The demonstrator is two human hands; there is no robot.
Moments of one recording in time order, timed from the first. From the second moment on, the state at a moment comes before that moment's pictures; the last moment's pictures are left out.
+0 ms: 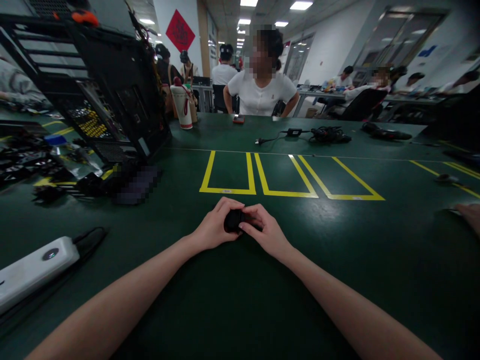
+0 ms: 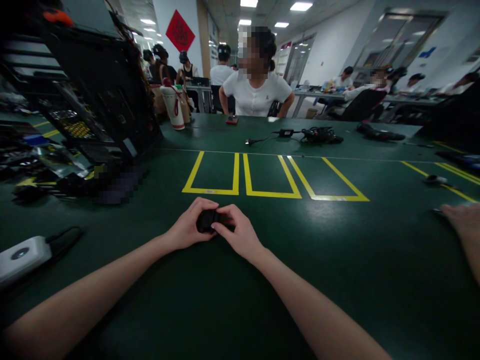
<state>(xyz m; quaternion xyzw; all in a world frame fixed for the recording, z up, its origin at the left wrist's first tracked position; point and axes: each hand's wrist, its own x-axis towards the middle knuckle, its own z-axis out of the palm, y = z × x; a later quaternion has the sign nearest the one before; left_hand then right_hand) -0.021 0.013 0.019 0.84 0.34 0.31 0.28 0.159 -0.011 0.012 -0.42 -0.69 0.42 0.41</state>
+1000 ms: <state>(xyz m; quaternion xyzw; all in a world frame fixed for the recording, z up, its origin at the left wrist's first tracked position) -0.018 0.011 0.020 0.83 0.35 0.31 0.29 0.162 -0.012 0.011 -0.39 -0.71 0.43 0.40</state>
